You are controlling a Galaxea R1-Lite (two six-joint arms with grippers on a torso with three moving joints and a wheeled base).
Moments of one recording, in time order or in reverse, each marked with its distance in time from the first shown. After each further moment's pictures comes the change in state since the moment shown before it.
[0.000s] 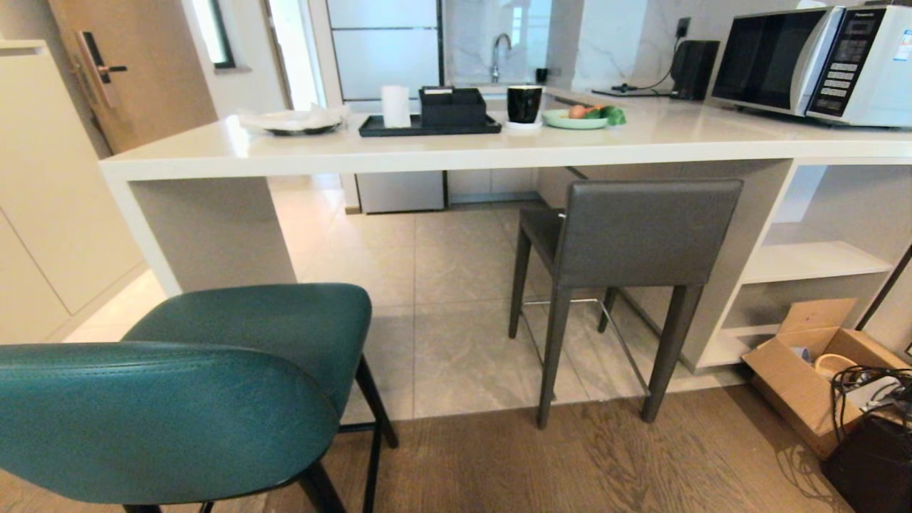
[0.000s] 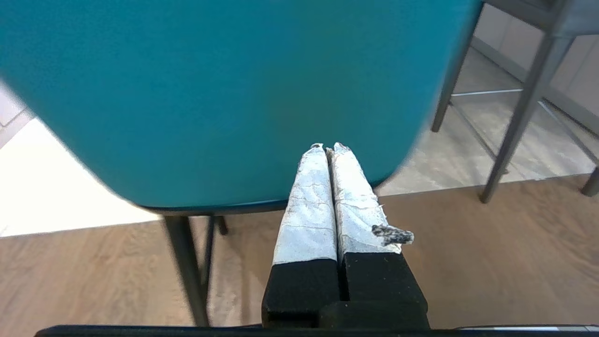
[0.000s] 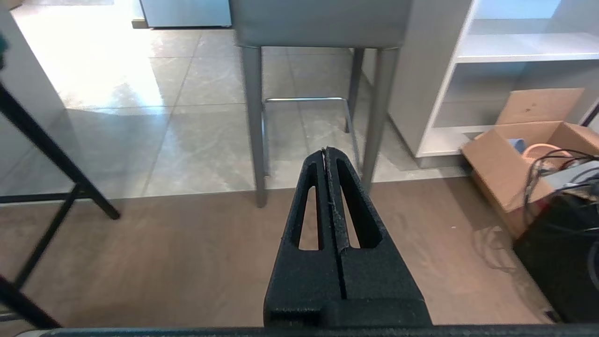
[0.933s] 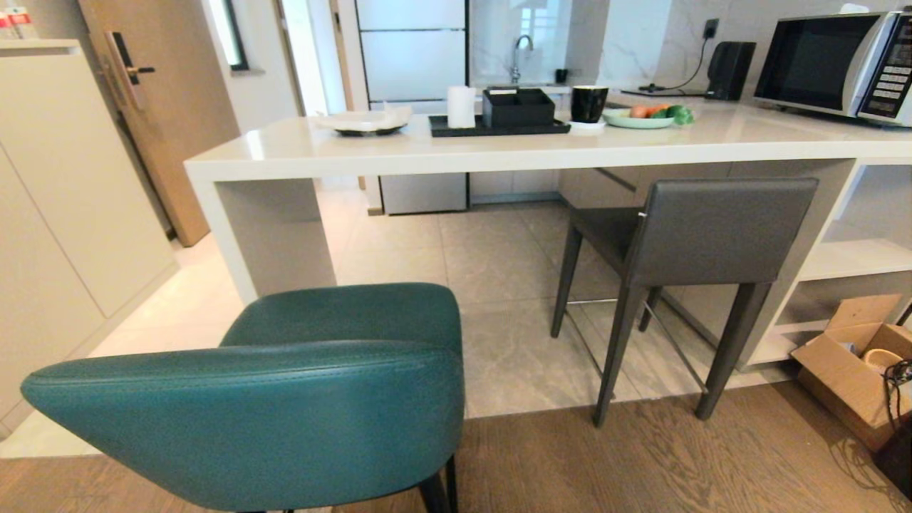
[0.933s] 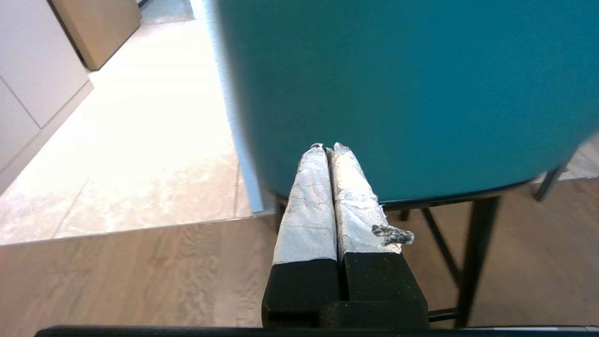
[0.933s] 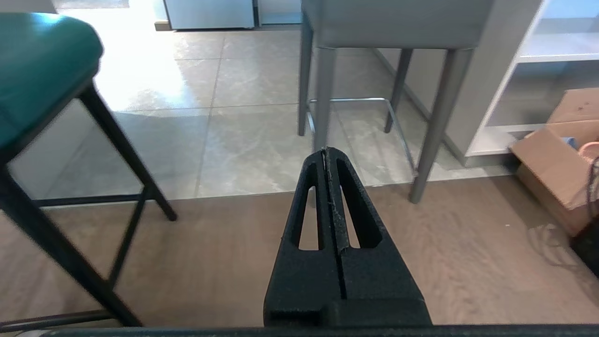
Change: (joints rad) left arm 0.000 0.000 0.000 -0.001 0.000 0.000; right arm -0.001 0.000 0.000 0.000 0.000 0.000
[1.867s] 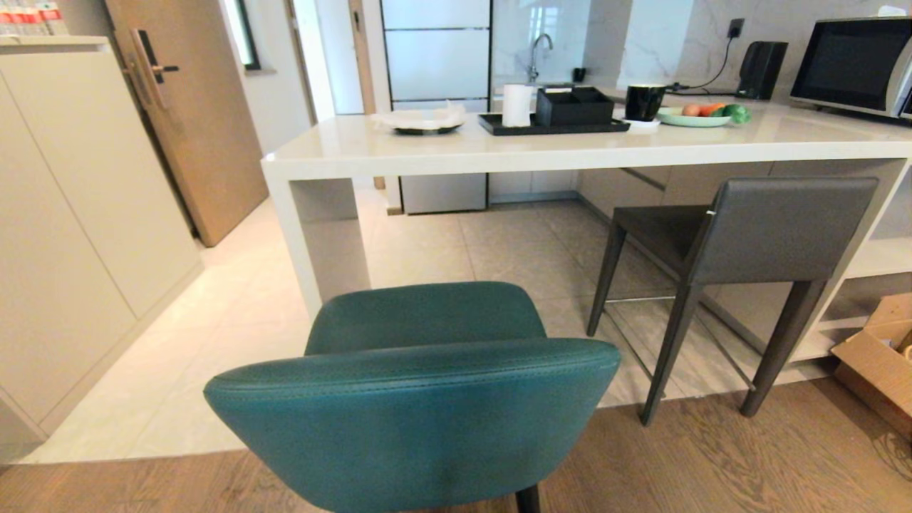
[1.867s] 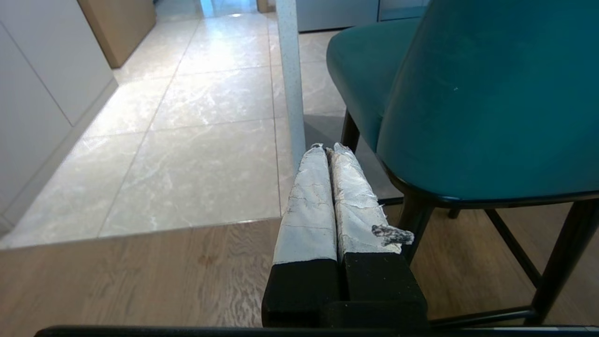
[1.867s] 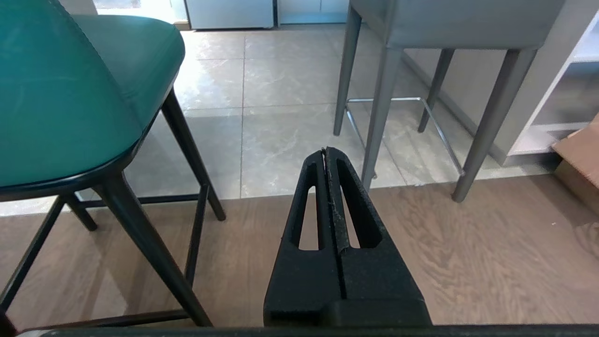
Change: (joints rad) left arm 0.001 0.000 0.000 0.001 0.004 0.000; right arm 0.002 0.000 0.000 0.000 0.000 0.000
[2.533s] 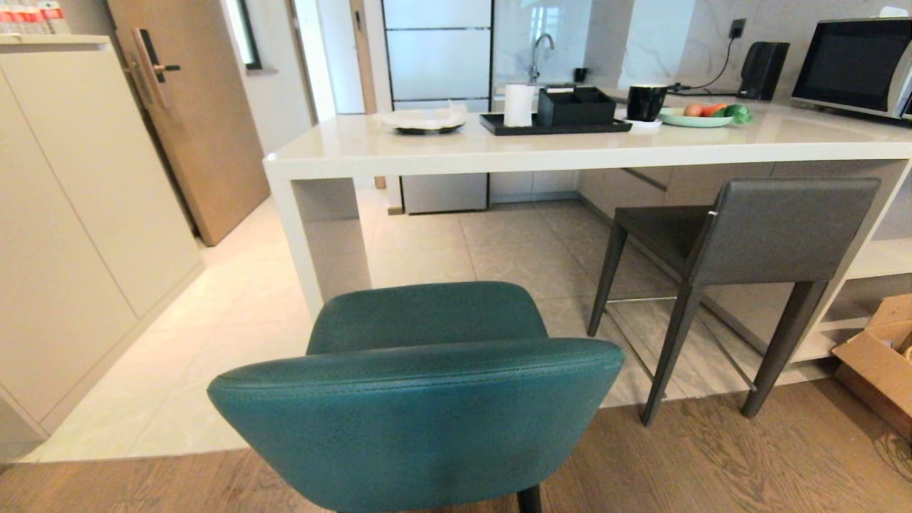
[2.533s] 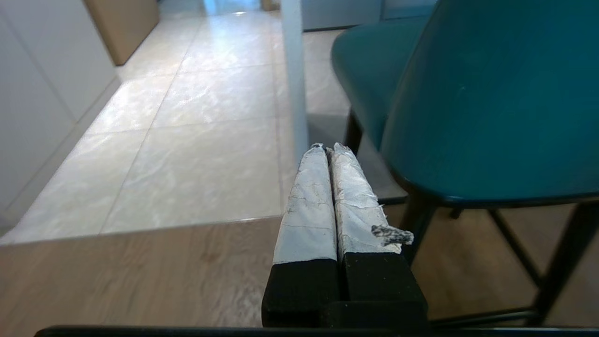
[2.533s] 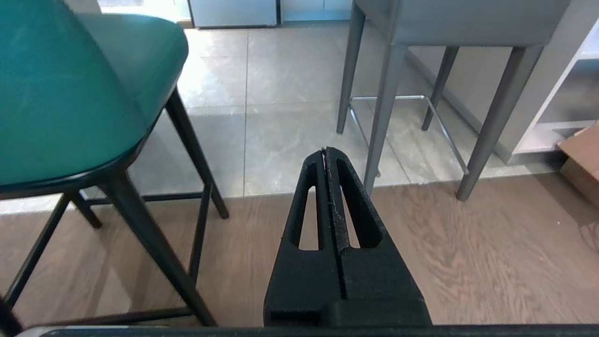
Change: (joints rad) left arm 0.000 0.004 -0.045 0.028 0.000 -0.009; right arm -0.001 0.004 -0.028 0.019 -0.003 0.006
